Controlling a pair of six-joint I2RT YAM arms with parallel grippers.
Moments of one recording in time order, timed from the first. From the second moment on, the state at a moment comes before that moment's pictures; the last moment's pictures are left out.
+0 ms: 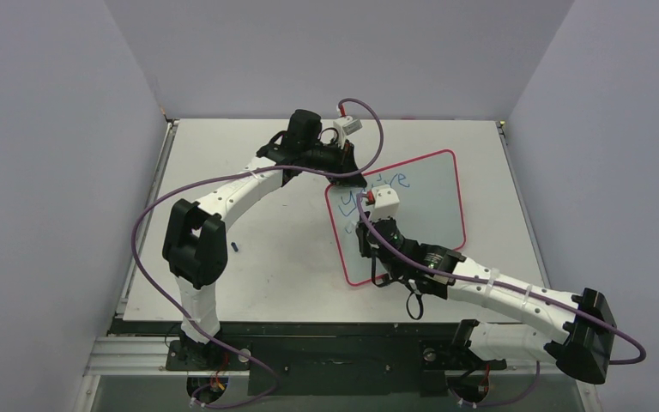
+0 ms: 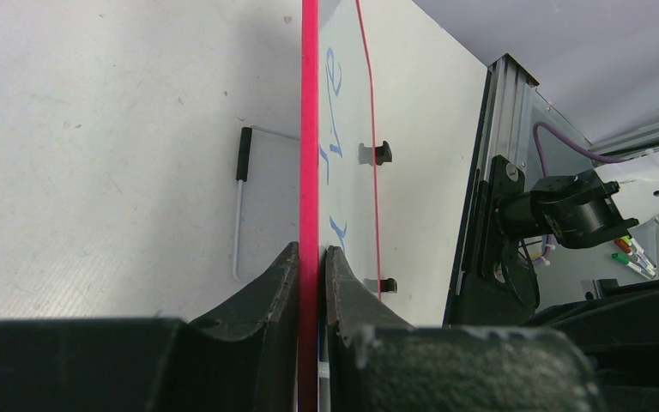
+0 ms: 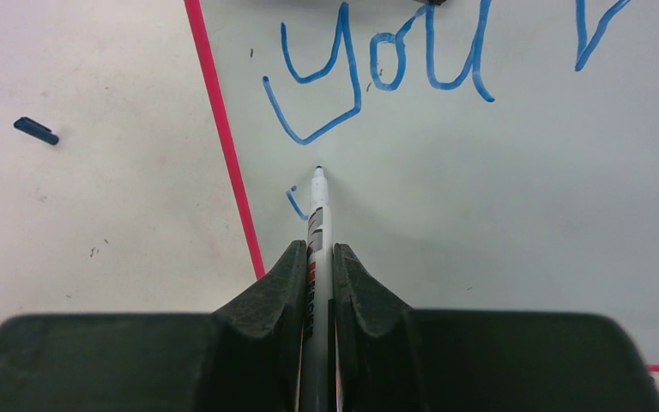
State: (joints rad) left arm -0.57 1.93 1.66 -0.29 0.82 -0.15; right arm 1.02 1.11 0.83 -0.27 0.55 0.43
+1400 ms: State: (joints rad) left arm -0.57 1.93 1.66 -0.29 0.82 -0.15; right arm 0.95 1.09 0.81 -0.31 0.54 0.45
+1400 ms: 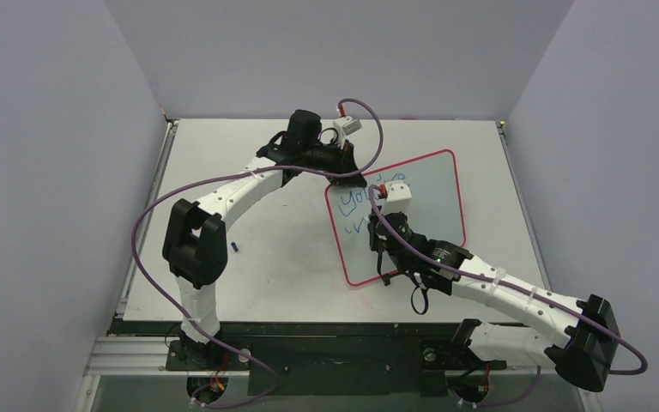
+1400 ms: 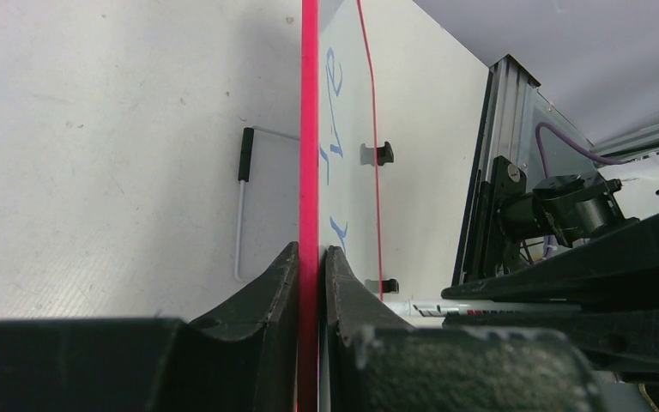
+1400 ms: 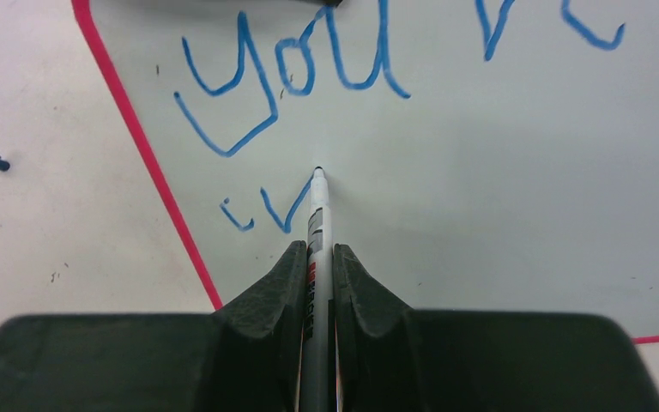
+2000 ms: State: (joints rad) left arm -0.57 1.93 1.66 -0.29 0.82 -0.15; right arm 0.91 1.04 0.83 -0.32 0.49 0.42
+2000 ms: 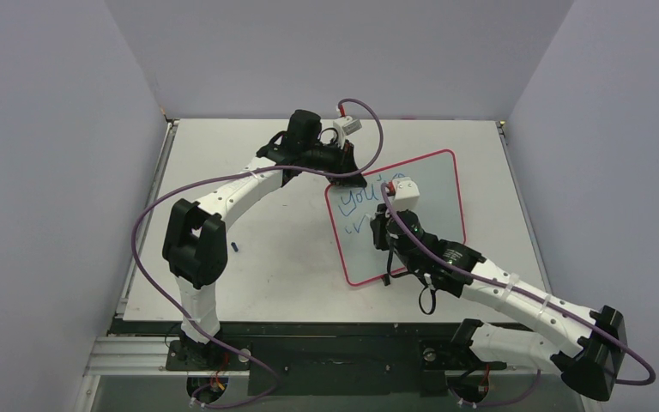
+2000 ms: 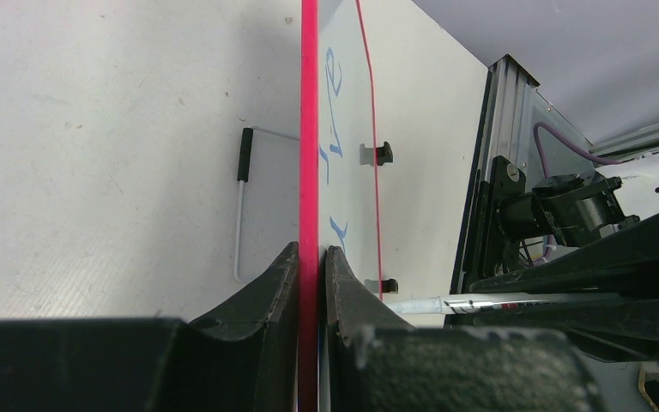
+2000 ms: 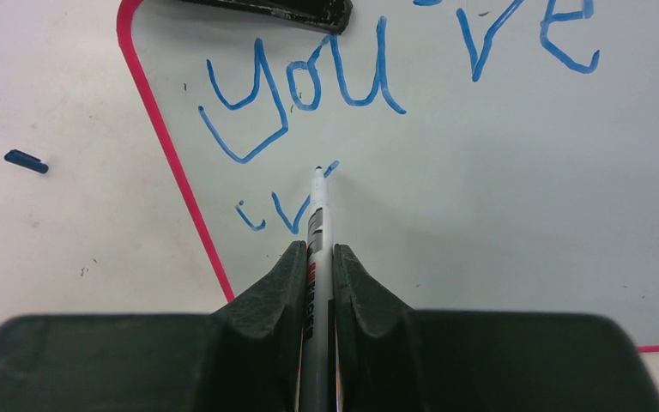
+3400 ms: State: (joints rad) left arm -0.56 1.93 1.66 -0.28 0.82 -0.15; right arm 0.88 1.04 0.79 -0.32 0.50 0.43
